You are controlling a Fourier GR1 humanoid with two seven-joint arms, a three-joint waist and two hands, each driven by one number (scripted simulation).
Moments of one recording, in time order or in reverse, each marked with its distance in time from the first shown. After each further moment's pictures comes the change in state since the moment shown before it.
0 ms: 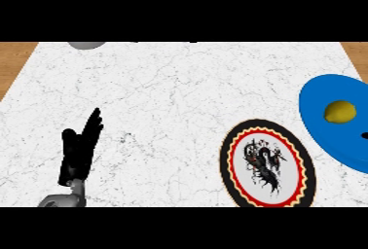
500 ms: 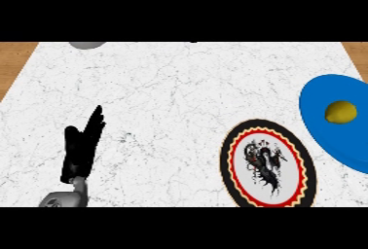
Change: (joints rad) left arm -0.017 -0.010 -0.001 -0.003 -0.009 -0.001 0.013; right arm 0.021 -0.037 0.017 0.073 -0.006 -0.053 -0.028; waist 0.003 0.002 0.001
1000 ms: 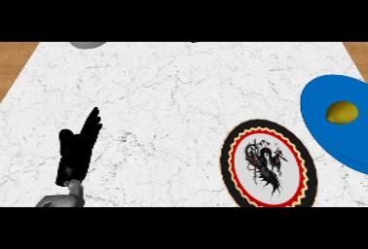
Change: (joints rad) left arm 0.021 0.012 0.011 -0.016 0.007 -0.019 -0.008; right arm 0.028 -0.064 -0.009 0.050 -0.020 -0.006 -0.020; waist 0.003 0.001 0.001
